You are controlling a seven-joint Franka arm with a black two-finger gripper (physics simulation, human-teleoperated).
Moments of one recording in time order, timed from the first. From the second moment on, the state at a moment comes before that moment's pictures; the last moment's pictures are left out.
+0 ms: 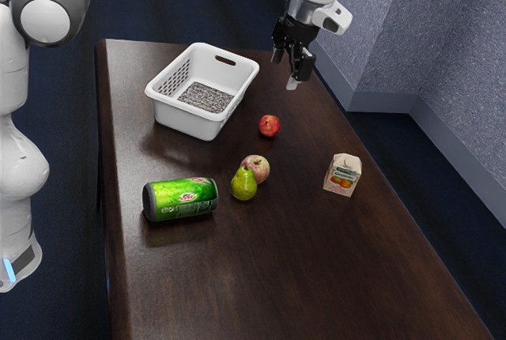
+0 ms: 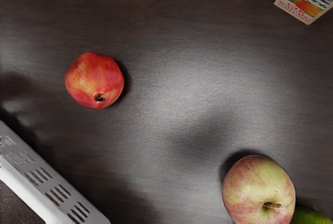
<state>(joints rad) 0.63 0.10 -0.65 -1.41 0.19 1.49 -0.11</state>
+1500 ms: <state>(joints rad) 0.14 0.08 -0.14 -1.55 0.14 1.49 0.11</state>
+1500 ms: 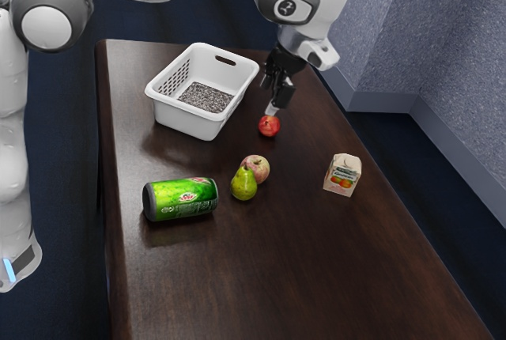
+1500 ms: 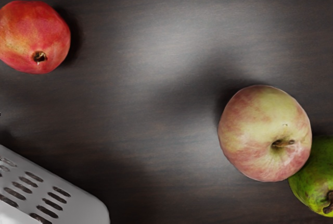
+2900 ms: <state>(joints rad) 0.66 0.22 -0.48 -1.55 0.26 1.76 0.67</state>
